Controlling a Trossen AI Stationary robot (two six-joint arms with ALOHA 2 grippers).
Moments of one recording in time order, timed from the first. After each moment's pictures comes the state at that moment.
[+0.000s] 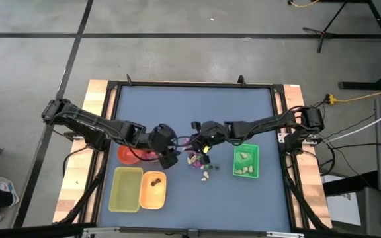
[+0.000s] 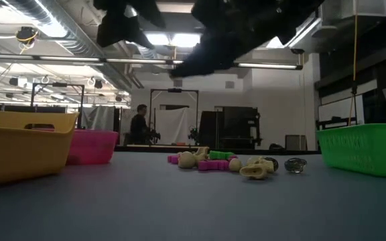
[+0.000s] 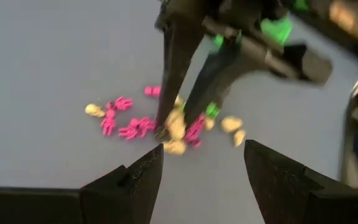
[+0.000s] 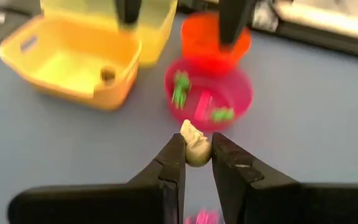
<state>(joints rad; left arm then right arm) -0.24 1.39 1.09 -0.47 -0.29 -0.79 0.05 1.74 1.09 0.14 -0.14 -0.22</state>
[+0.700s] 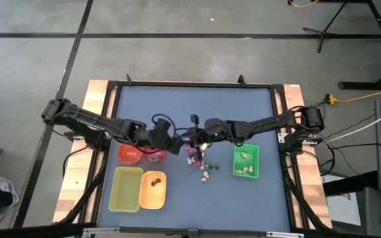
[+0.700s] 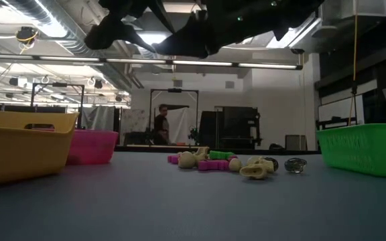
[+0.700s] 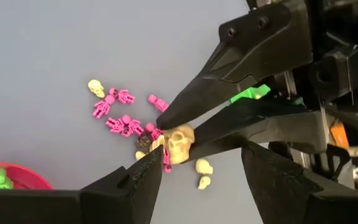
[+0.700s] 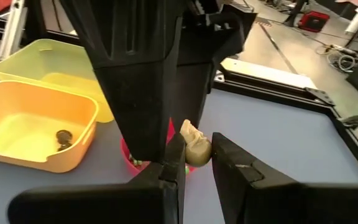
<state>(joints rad) -0.21 1.39 1.09 -0.46 -0.38 -1.30 0.05 1.74 1.09 0.35 -0.01 -0.21</state>
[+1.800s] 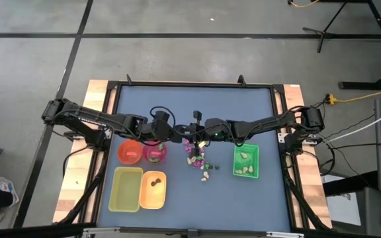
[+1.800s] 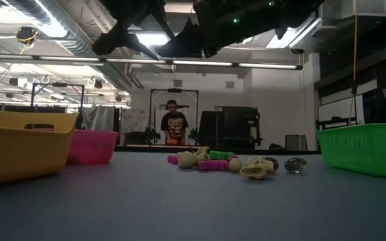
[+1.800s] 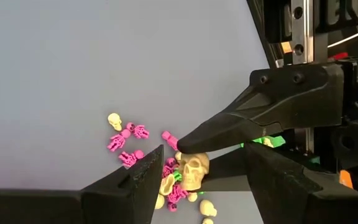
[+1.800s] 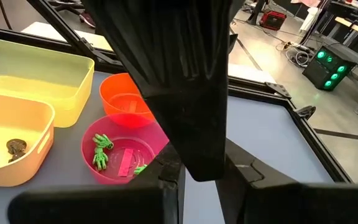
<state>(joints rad) -0.13 1.39 1.09 -0.46 -0.43 -1.34 0.05 1.74 1.09 0.37 0.14 -0.21</state>
